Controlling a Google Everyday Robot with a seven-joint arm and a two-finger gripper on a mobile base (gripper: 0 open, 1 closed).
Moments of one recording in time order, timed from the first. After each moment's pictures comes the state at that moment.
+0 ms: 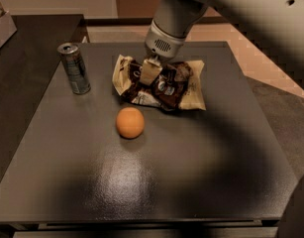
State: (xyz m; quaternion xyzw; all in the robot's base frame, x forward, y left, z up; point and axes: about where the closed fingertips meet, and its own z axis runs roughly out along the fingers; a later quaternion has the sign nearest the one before) arm 0.584 0.003 0.882 -0.61 0.77 0.12 0.15
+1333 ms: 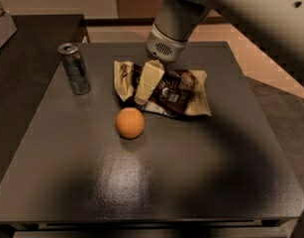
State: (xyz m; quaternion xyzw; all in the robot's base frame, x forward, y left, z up) arm 0.572 -0.001 0.881 -0.60 0.78 0.12 0.14
